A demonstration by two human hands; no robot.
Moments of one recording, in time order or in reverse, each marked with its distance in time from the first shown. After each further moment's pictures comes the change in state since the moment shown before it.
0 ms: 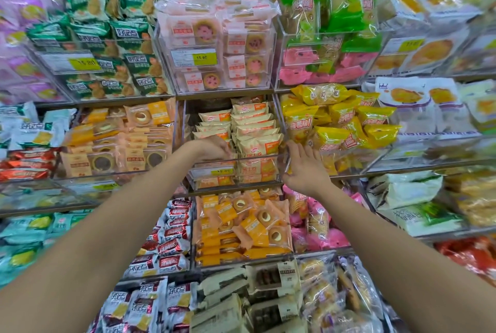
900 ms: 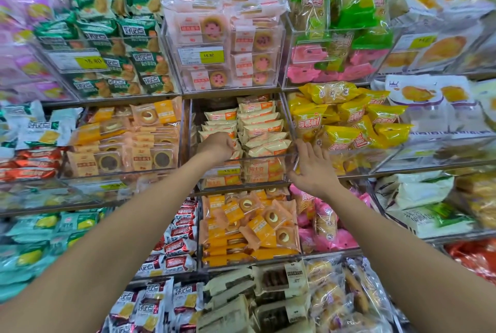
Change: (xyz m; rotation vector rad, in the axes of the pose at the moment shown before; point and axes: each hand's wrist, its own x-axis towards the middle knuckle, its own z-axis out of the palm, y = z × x) left_hand -0.006 0.004 0.016 -0.063 0.403 -0.075; right_hand -0.003 -0.006 -0.003 0.030 0.003 0.050
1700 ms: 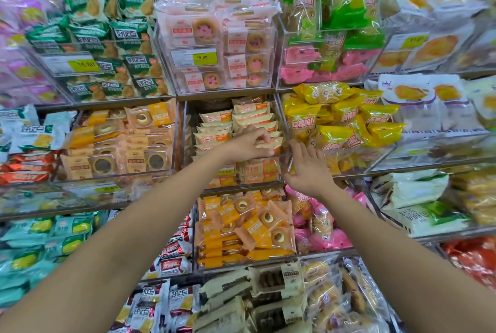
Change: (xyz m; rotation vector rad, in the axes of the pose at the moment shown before) left_hand 0.007 0.046 0.017 -0.088 -0.283 0.415; right_hand 0.000 0.003 -0.001 0.013 -0.020 -0.018
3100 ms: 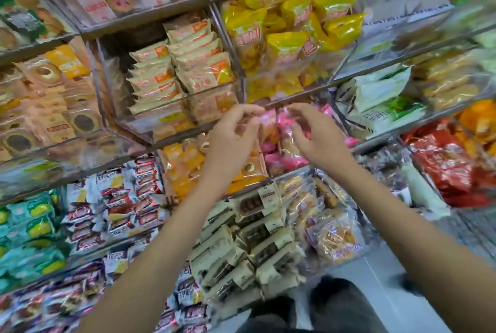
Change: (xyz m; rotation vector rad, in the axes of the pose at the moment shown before) left_hand -0.105 0.091 0.104 -0.522 0.368 0.045; right_hand -0.125 0.029 -0.008 0.597 0.251 0.118
